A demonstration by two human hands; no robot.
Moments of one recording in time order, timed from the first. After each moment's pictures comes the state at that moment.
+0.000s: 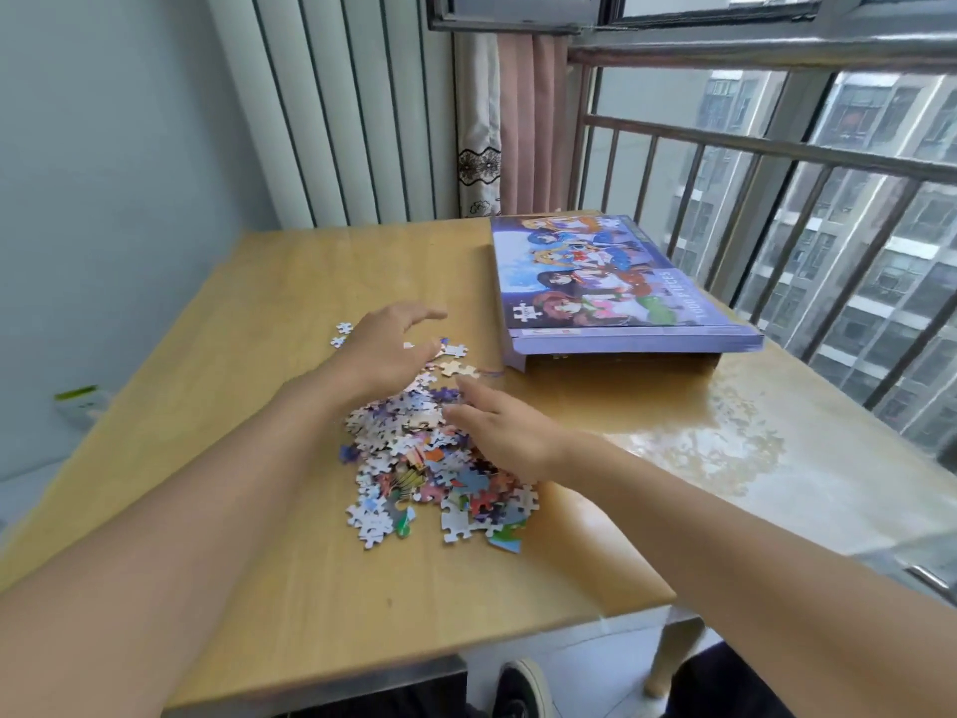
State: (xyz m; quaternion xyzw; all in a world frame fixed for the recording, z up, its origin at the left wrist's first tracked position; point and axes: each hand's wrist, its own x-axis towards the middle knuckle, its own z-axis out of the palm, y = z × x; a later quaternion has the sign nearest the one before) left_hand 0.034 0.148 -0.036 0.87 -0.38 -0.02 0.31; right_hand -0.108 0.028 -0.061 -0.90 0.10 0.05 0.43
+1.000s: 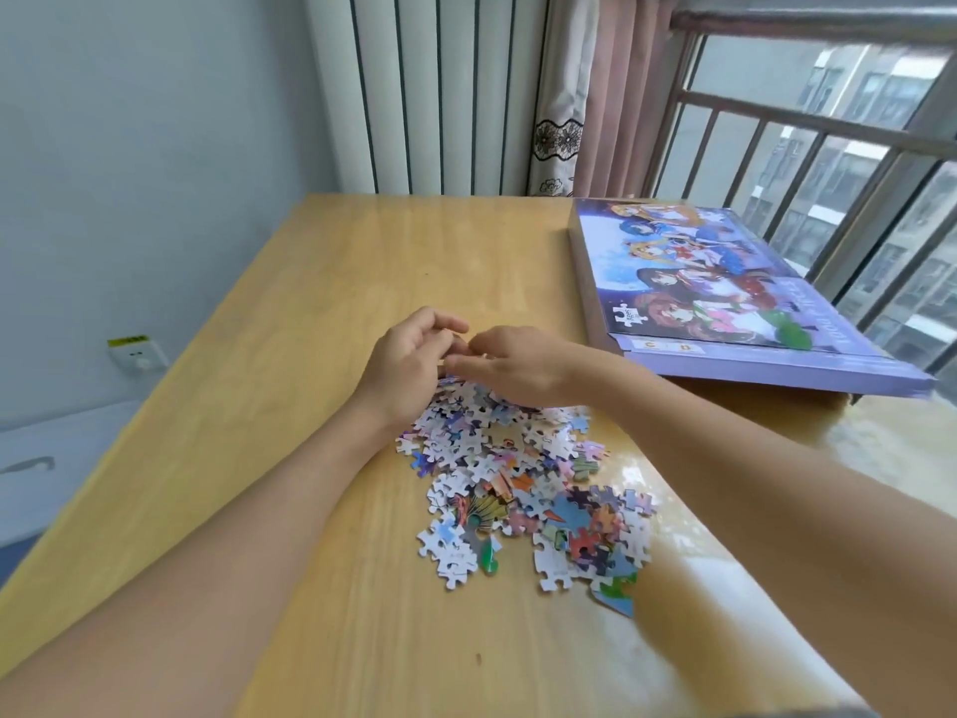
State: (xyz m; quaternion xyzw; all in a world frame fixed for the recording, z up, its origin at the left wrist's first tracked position) left_hand 0.058 0.186 -0.081 0.74 -0.26 -0.09 0.61; right_hand -0.007 0.046 -0.030 -0.97 -0.01 0.09 0.22
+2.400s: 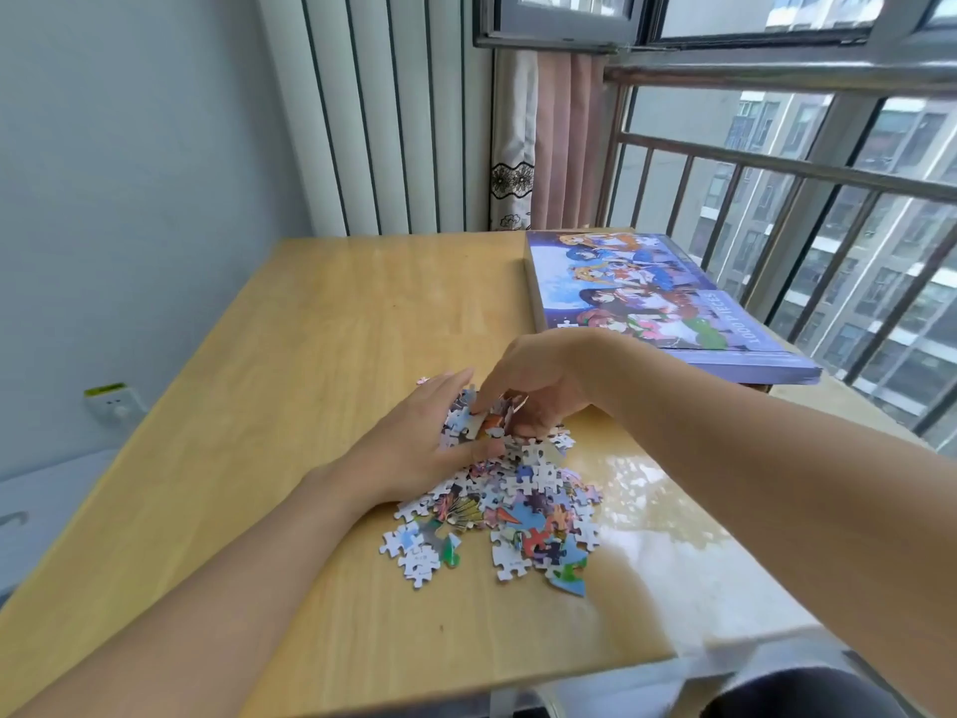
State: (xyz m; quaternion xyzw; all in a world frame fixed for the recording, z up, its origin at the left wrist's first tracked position) left_hand 0.022 0.185 -0.096 0.85 -0.44 -0.10 0.27; right_hand -0.044 0.019 0.000 -0.79 0.25 0.26 0.50
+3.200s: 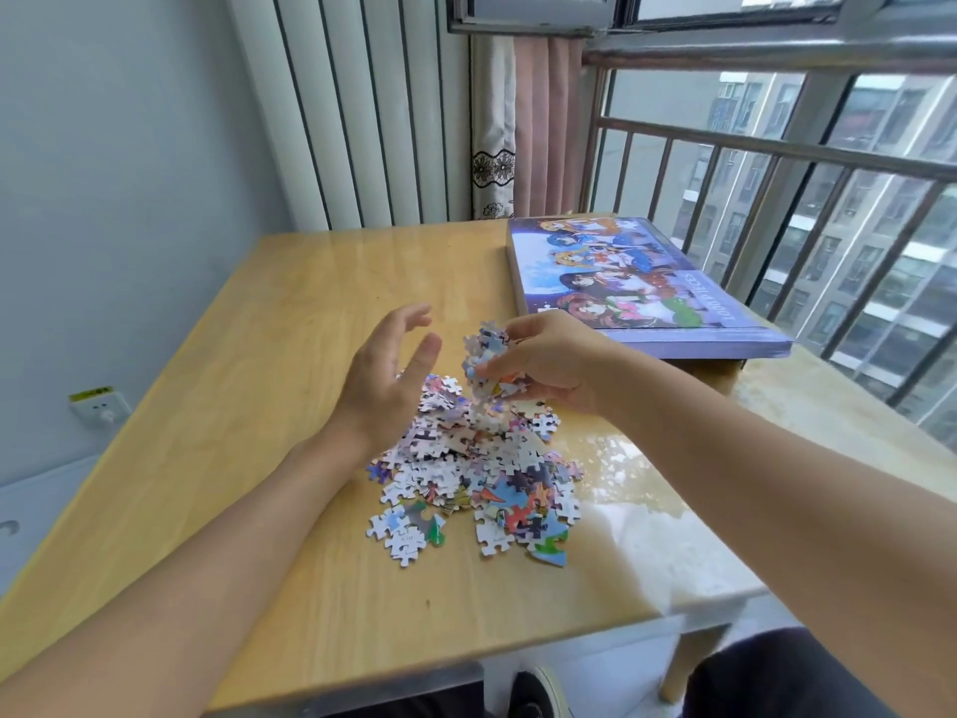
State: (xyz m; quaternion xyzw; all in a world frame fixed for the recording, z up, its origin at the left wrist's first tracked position) left_hand 0.017 0.180 -0.070 0.78 -0.38 0.03 0.50; right_hand -0.088 0.012 -0.008 -0.75 0.23 -0.02 0.62
